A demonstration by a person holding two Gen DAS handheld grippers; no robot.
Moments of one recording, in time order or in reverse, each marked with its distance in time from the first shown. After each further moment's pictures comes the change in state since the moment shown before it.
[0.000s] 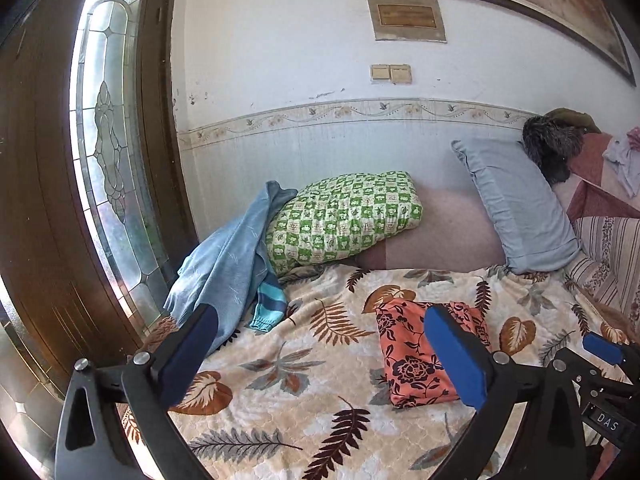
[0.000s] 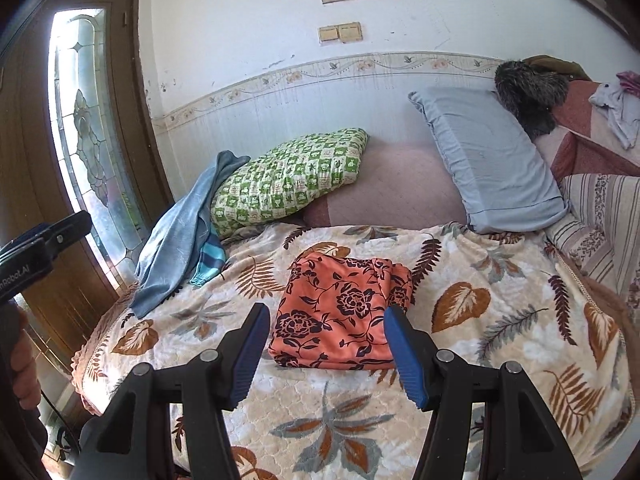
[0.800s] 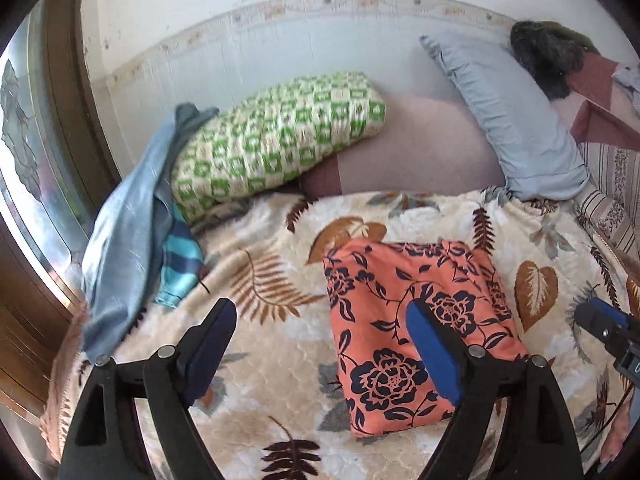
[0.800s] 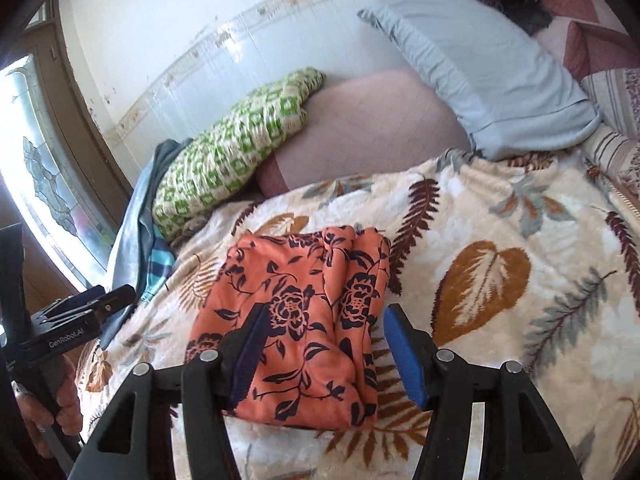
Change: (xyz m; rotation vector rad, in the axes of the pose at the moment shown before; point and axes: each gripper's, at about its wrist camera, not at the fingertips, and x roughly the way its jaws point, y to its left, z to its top) left arm 0.195 -0.101 -0.030 0.123 0.235 -0.115; right arm 0.171 -0.134 -0.016 0.219 0.092 0.078
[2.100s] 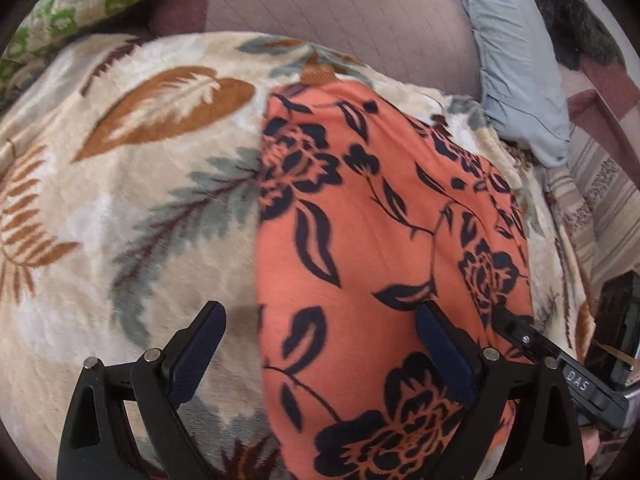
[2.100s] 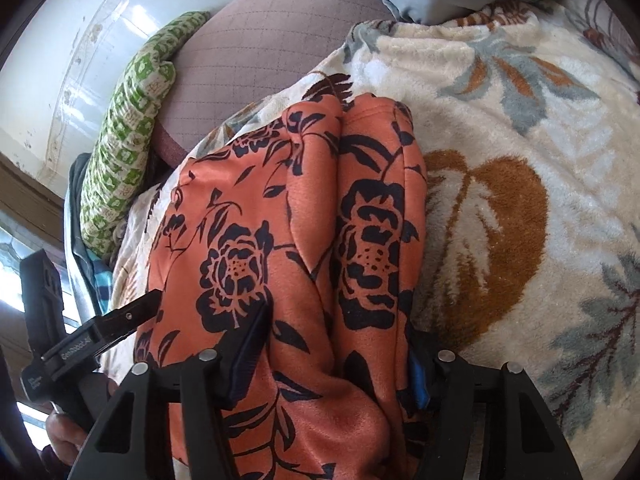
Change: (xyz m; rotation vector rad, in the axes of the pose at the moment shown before) left arm 0.249 -0.114 -0.020 -0.180 0.531 -0.484; right arm 0.167 -0.137 0.006 0.252 0.323 -0.047
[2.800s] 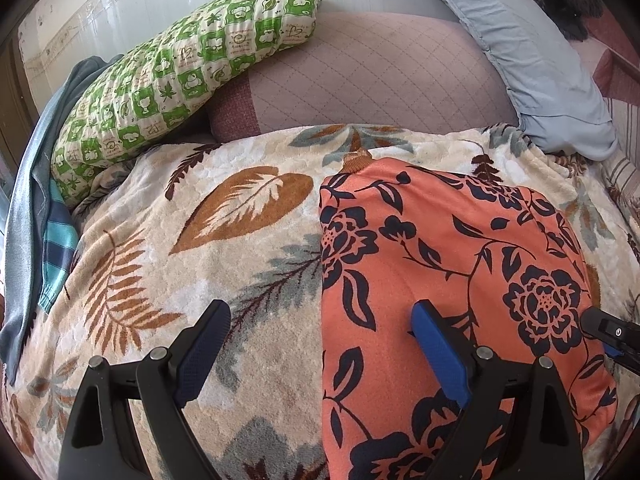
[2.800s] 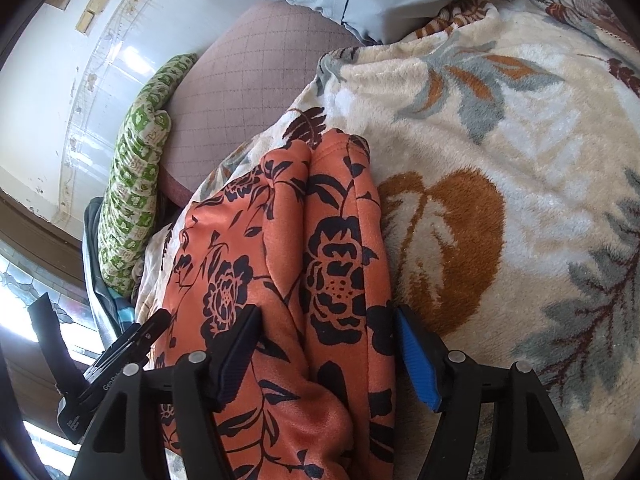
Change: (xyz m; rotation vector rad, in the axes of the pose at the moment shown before) left arm -0.035 -0.033 -0.002 0.154 -0.307 0.429; right arm -0.022 -0.039 0.006 0.137 -0.068 0.098
